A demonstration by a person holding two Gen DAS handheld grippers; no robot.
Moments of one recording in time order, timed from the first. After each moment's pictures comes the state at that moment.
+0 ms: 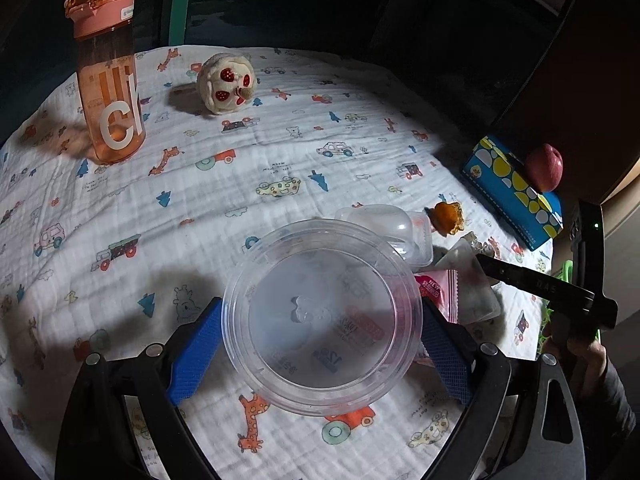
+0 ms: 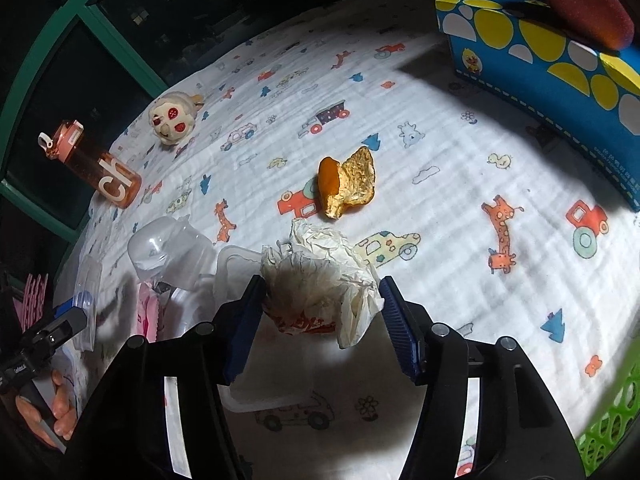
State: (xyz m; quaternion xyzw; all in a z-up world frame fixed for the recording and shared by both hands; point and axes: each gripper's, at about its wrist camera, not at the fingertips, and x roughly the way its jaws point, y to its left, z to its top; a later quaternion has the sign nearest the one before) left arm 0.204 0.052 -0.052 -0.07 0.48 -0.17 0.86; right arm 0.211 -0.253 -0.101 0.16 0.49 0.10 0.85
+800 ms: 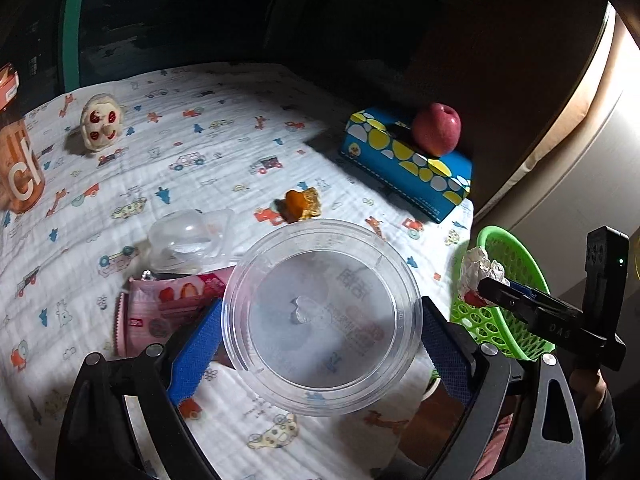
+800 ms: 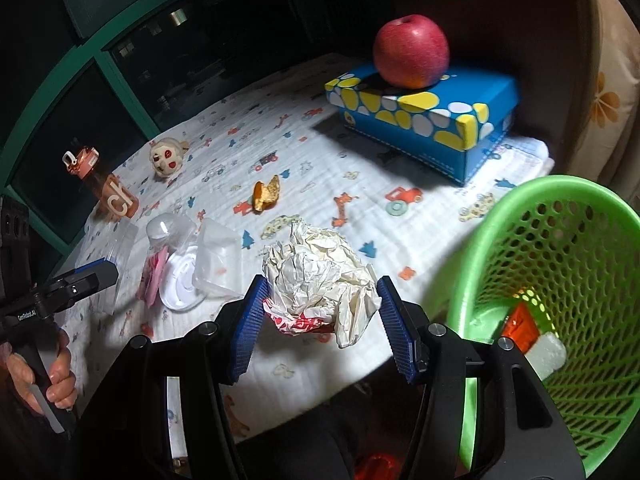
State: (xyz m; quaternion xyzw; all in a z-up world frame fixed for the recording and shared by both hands) left arm 0.157 -0.076 -0.013 -0.04 0.45 -0.28 0.84; right arm 0.073 -0.346 -0.039 0.15 0.42 0.02 0.90
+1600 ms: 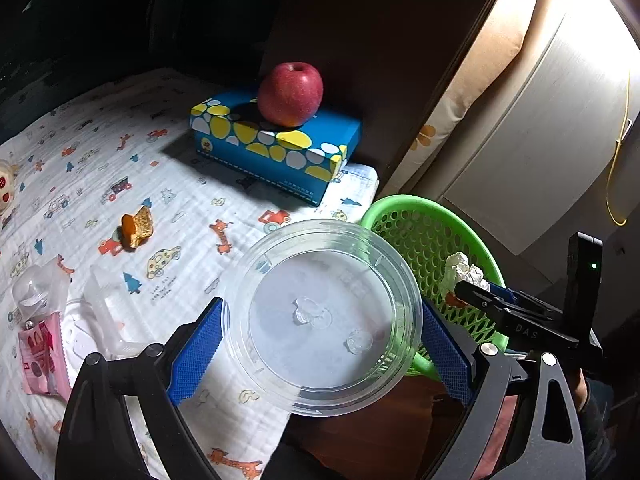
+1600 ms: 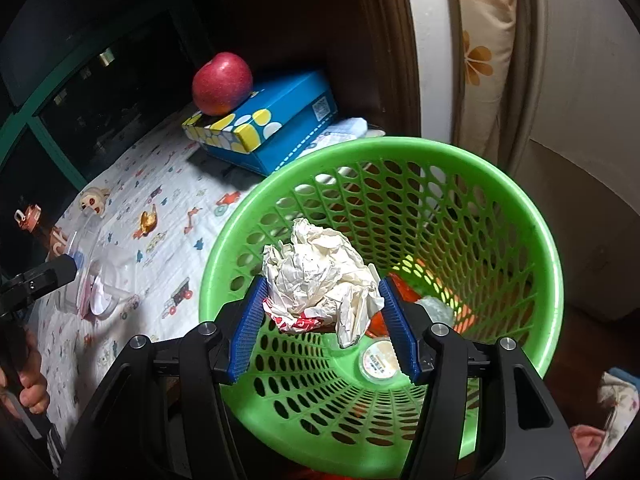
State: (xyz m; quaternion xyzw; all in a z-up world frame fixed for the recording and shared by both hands) left arm 0.118 -0.231 0.004 0.02 0.45 -0.38 0.81; right arm -0.012 -0.480 -0.049 0.20 0.41 -0.11 0.89
